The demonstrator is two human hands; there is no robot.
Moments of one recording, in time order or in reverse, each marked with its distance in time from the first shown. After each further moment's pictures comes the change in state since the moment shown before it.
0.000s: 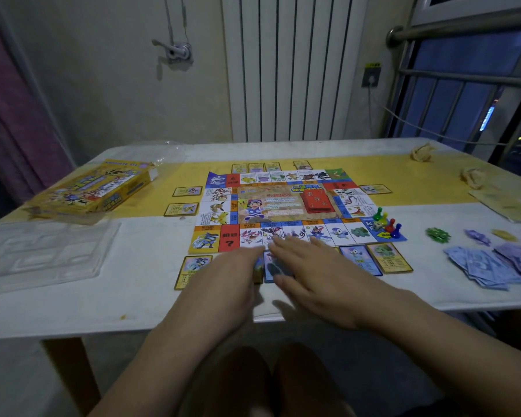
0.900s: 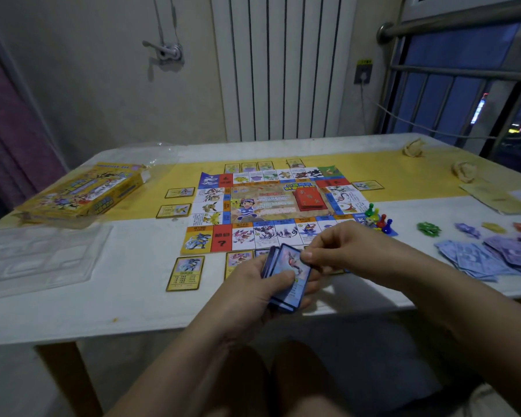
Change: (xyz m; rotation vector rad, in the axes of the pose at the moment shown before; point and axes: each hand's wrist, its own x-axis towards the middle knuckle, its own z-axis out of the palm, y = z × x) left_hand 0.002 0.027 0.028 -1.520 -0.305 -0.272; right_hand -0.008 0.041 -0.024 0.916 -0.001 0.309
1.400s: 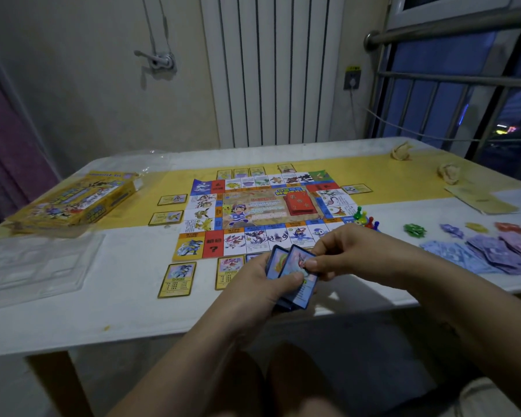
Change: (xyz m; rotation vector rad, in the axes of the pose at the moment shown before) left_hand 0.009 -0.001 0.010 0.248 0.026 0.025; right_hand -0.013 0.005 -0.018 -0.059 -0.068 0.027
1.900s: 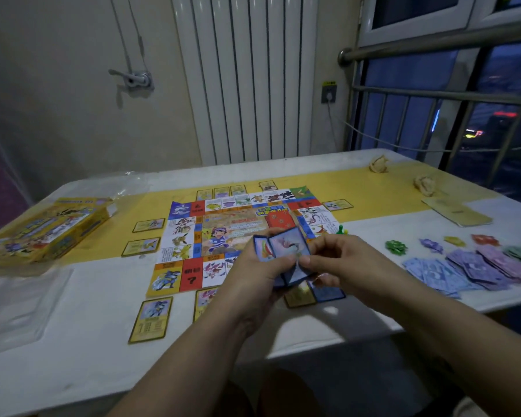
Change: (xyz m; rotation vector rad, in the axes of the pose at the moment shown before) left_hand 0.048 0.031 0.025 -0.287 0.059 0.080; right_hand 0.002 0.005 -0.004 0.478 0.291 -0.046
